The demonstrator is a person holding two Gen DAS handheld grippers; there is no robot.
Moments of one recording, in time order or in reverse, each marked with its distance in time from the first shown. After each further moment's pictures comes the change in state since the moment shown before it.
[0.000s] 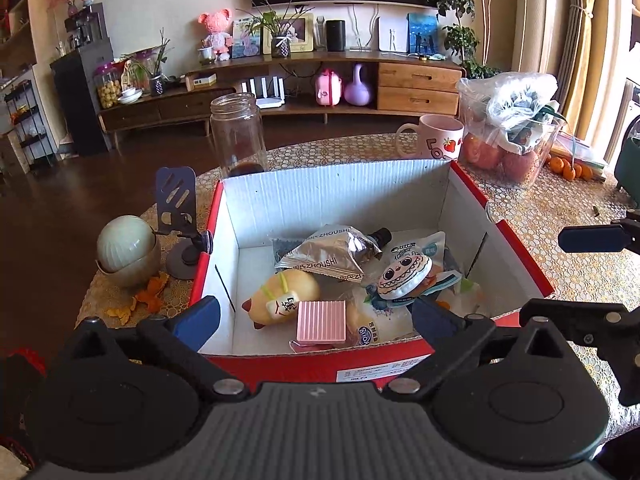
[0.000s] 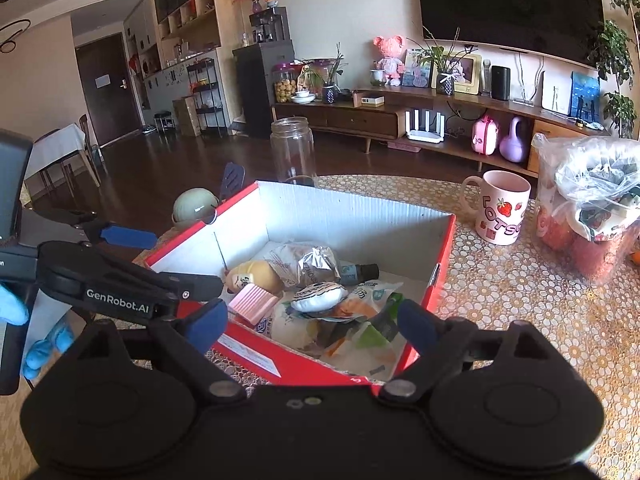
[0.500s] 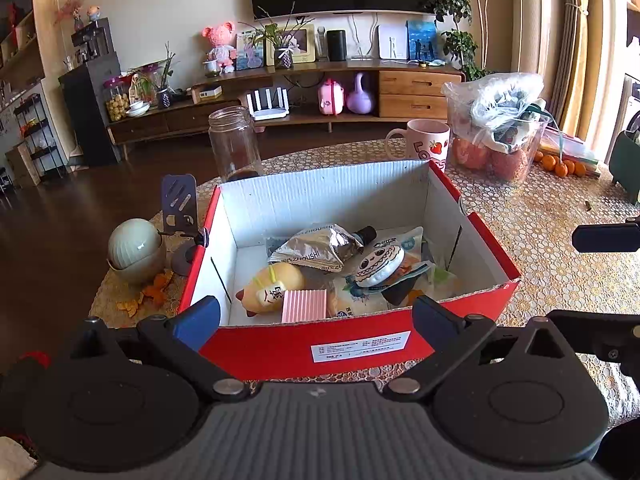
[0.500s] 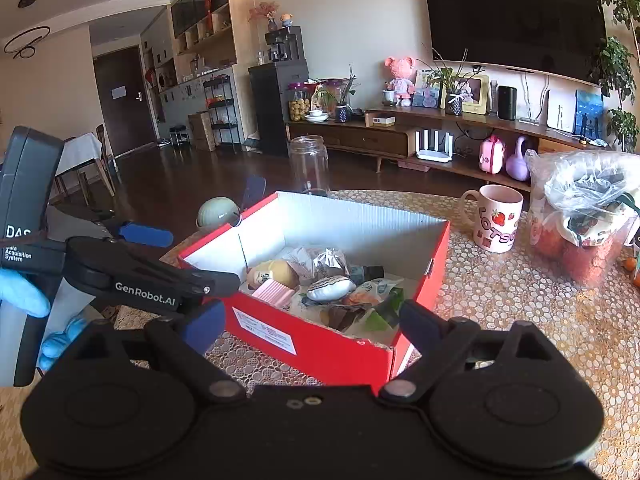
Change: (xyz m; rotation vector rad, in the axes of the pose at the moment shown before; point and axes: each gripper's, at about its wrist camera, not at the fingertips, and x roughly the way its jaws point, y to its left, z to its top) left arm -0.032 -0.029 -0.015 0.022 -0.029 0.036; right arm -0.047 0.005 -0.019 -0.025 -0.058 0.028
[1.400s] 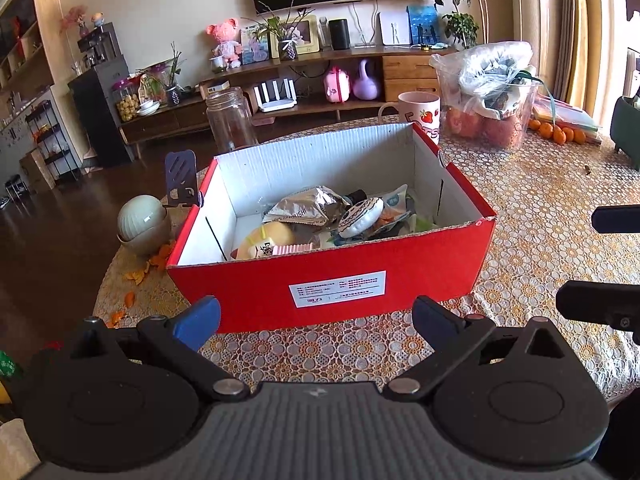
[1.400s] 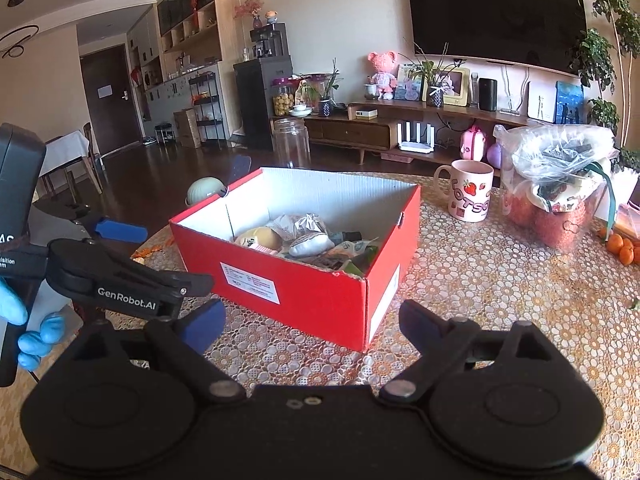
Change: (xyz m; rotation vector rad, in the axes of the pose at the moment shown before) left arm -0.020 -0.033 -0.040 0.038 0.025 0.056; right arm -0.030 -0.004 -0.041 0.026 0.005 -0.052
